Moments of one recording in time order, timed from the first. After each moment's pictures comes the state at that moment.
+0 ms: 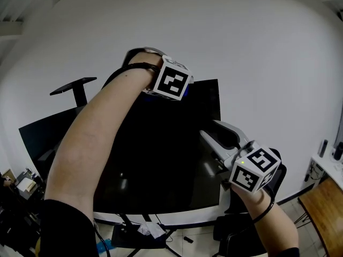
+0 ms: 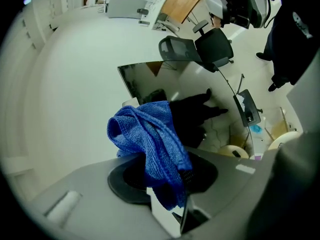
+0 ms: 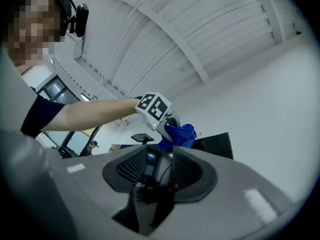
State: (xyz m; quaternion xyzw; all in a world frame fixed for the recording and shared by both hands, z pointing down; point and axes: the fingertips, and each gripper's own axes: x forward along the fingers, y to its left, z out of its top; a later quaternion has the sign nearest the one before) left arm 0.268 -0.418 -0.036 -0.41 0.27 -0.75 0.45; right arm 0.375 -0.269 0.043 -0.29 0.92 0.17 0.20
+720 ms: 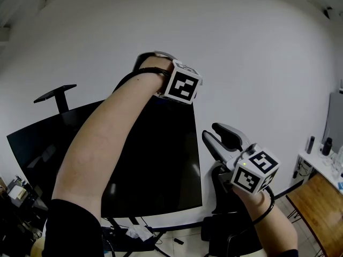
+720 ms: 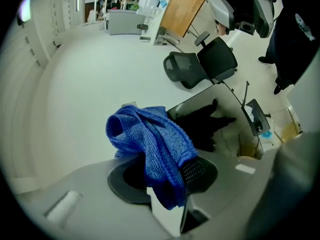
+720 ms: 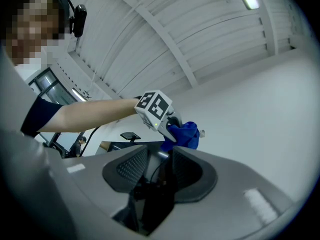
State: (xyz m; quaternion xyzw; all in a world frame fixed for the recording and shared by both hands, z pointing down) left arm 0.399 -0.429 -0.025 -0.44 0.24 -0.70 0.50; right arm 0.467 -0.270 0.052 -0.35 0.90 0.17 0.20
